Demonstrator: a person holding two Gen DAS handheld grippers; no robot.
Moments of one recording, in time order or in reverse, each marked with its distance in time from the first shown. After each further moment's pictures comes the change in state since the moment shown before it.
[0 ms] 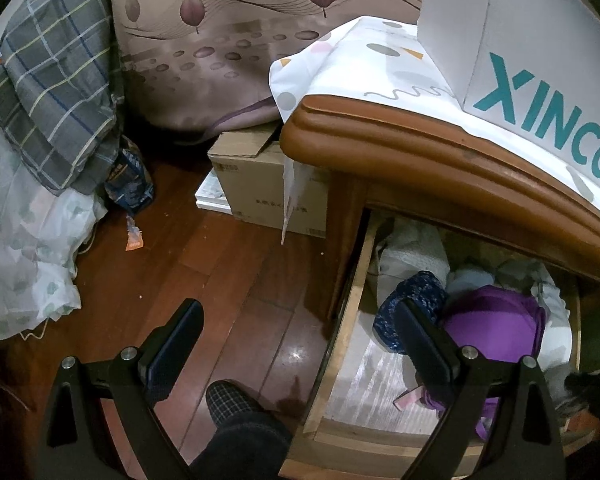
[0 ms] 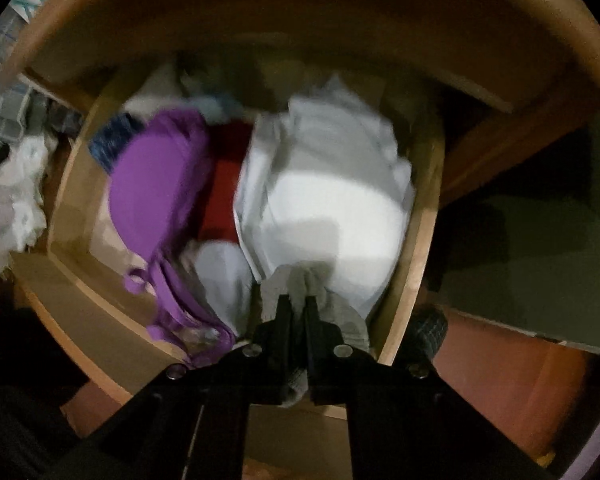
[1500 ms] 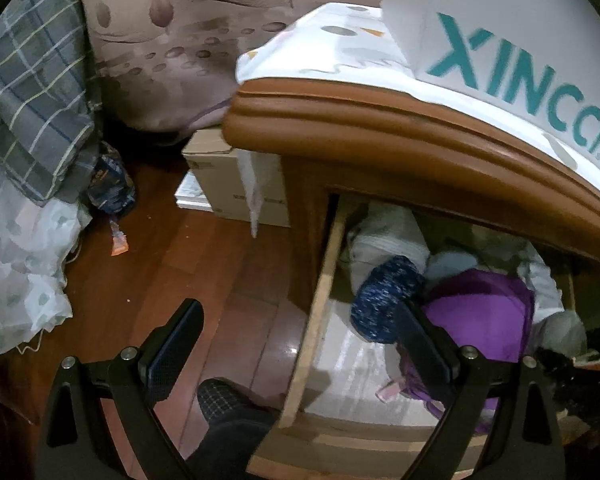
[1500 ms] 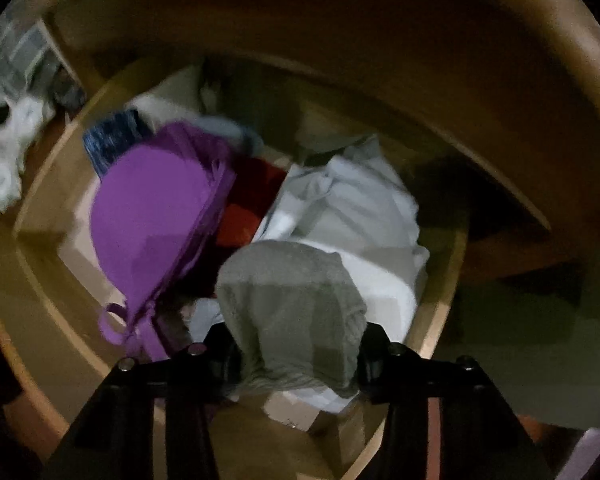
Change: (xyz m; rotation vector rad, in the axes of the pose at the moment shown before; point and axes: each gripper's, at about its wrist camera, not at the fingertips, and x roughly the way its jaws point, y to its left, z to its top) left arm 0.004 -0.028 -0.008 0.076 0.025 -0.052; right arm 0.037 0.030 0.028 -0.185 -0.138 -0.135
